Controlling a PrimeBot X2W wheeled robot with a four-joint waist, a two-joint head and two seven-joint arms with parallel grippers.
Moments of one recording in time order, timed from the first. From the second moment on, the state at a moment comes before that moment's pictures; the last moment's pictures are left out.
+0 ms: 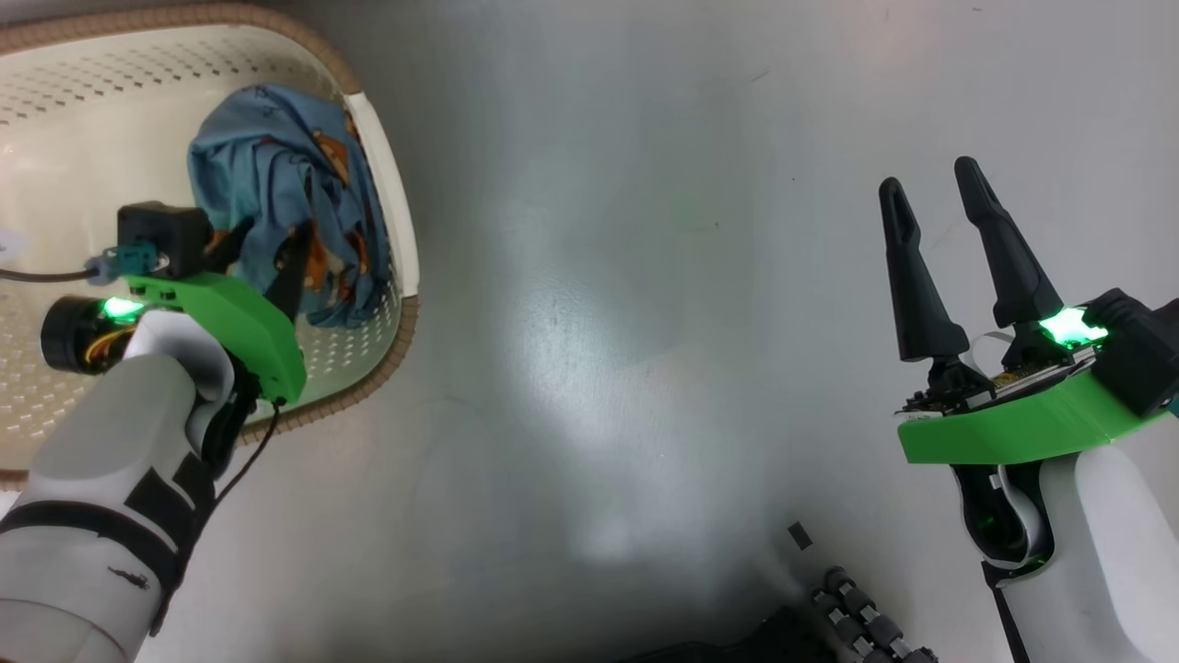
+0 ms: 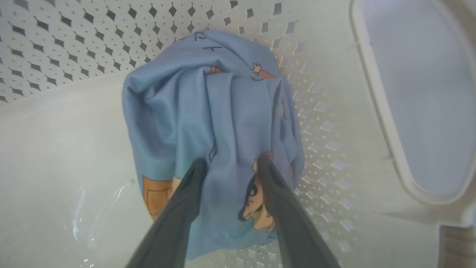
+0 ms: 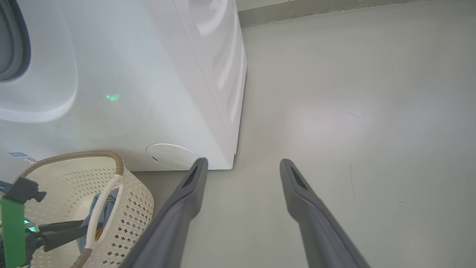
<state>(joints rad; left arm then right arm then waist) -1.02 0.26 -0.90 1.09 -0.87 -0.13 -0.26 -0.39 -0.16 0.11 0.01 0.41 0.13 -0.26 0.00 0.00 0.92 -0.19</state>
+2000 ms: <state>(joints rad) -0.33 0.17 -0.10 0.34 -0.52 -0.13 -0.26 -0.14 -0.20 0.03 0.14 0.43 0.13 -0.26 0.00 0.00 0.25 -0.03</state>
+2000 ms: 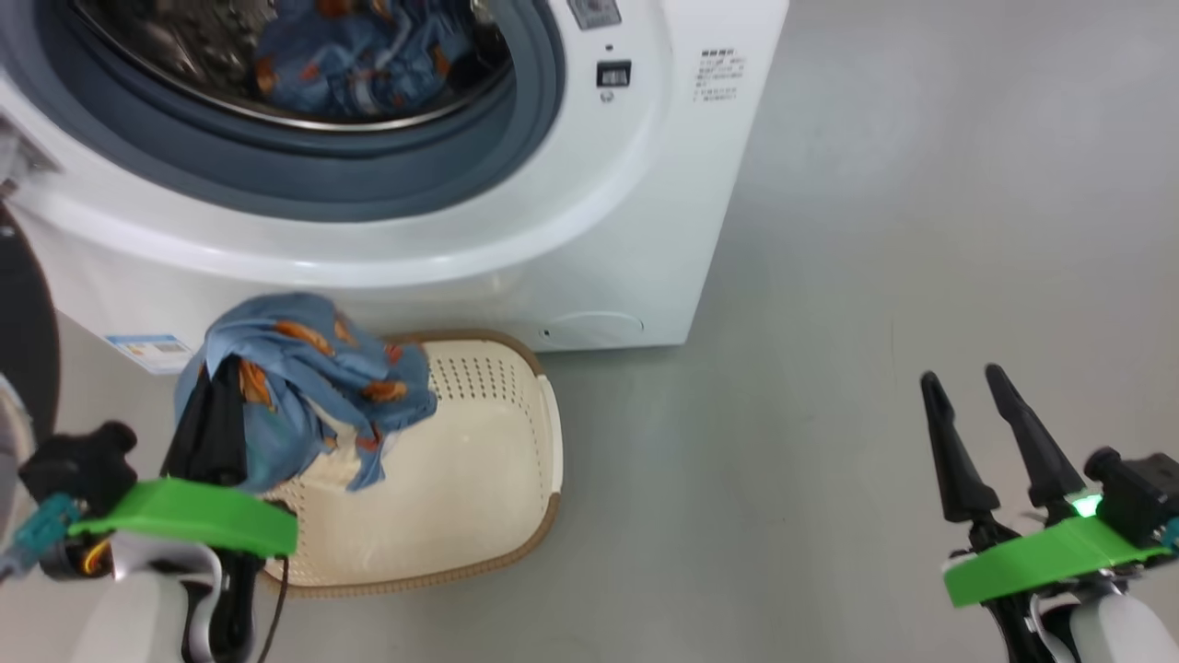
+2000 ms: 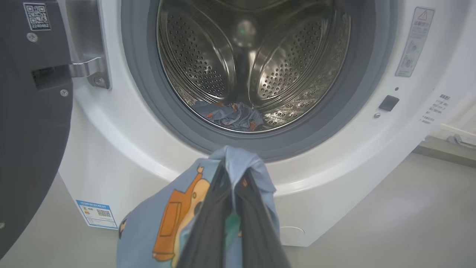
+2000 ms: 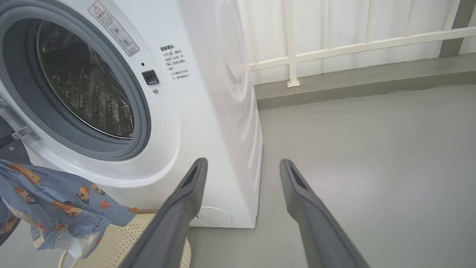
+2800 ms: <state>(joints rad) 0.01 0.10 0.05 -0.01 -0.38 -0.13 -0.26 0.00 -0.19 -0.04 0.13 0.43 0.13 -0.26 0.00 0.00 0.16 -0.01</state>
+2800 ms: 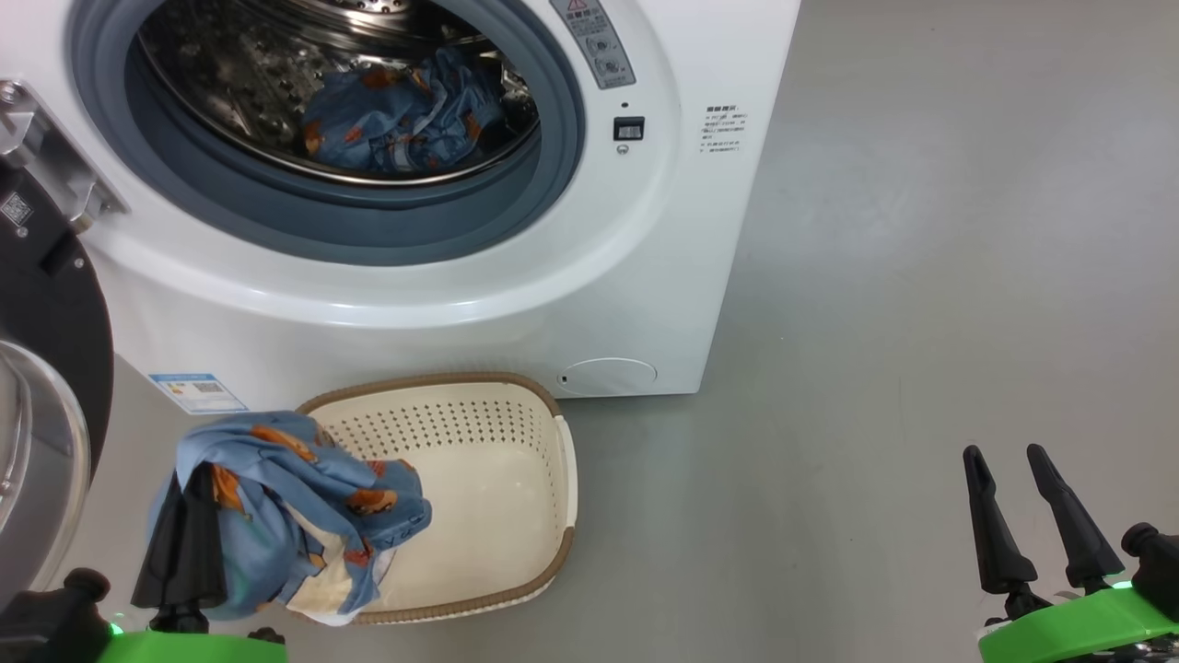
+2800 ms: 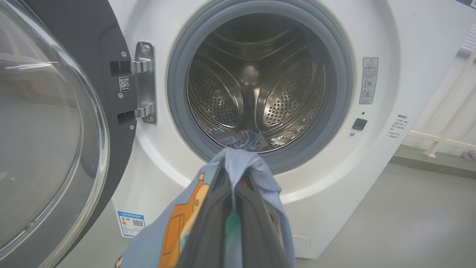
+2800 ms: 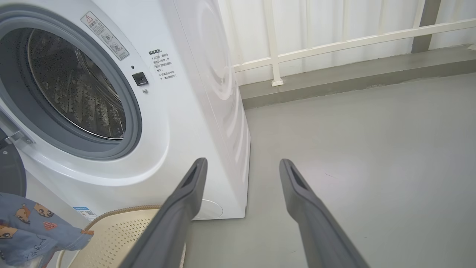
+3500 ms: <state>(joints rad) -0.27 0.10 0.04 0.01 -0.43 -0.13 -0.26 -0.05 -0.17 -0.04 0.11 0.43 0.13 -0.26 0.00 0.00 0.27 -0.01</state>
